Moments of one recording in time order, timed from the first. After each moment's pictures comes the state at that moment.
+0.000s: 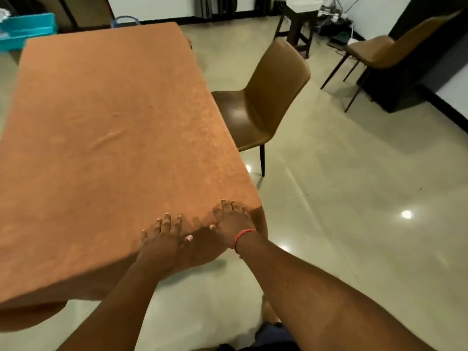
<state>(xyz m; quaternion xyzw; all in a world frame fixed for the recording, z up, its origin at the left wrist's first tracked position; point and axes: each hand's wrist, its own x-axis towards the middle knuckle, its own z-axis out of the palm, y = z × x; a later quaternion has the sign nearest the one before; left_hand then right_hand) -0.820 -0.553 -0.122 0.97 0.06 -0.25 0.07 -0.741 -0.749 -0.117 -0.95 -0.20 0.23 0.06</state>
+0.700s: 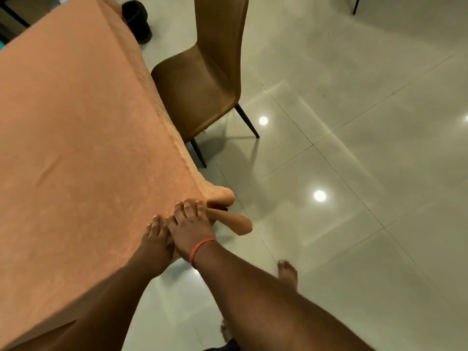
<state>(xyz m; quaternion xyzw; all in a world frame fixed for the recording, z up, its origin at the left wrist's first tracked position) -0.735 -0.685 -0.151 0.94 -0.04 -0.33 -0.03 -0.703 -0.831 -0.157 -0.94 -0.27 0.17 0.14</state>
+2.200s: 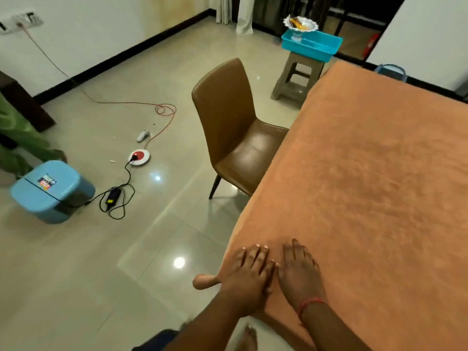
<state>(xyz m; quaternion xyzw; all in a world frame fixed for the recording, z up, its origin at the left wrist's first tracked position) -0.957 -0.160 -0.164 0.97 0.15 -0.13 0.14 -0.823 -0.250 -0.147 -0.90 -0.40 0.18 -0.06</state>
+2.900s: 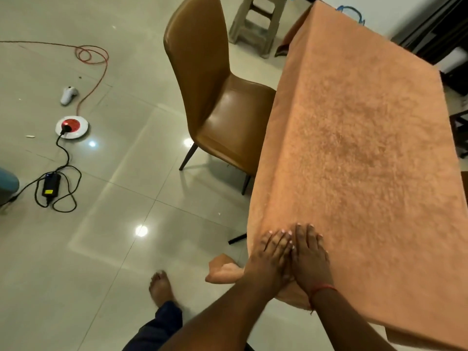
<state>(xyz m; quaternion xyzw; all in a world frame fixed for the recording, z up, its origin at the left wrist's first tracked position) -0.972 -0.099 -0.197 0.98 0.00 -0.08 0.18 -0.880 -0.203 -0.164 -0.95 -0.21 0.22 -0.09</state>
